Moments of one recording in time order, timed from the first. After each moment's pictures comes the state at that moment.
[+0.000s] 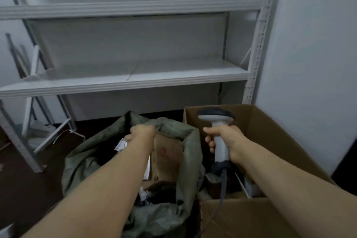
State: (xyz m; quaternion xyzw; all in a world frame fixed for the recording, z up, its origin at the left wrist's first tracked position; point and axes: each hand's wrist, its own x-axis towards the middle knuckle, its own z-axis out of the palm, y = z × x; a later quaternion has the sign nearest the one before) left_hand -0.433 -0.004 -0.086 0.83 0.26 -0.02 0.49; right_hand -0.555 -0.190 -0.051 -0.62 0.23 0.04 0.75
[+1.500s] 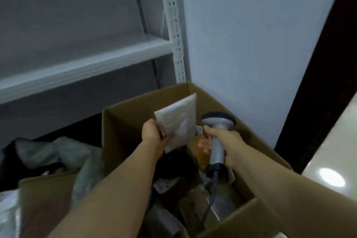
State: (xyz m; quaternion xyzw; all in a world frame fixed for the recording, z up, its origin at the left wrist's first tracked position) left_hand -0.398 -0.302 -0.175 0.56 0.14 -0.27 0.77; right_hand -0.524 -0.413 -0.174 -0.45 0.43 -0.09 0.78
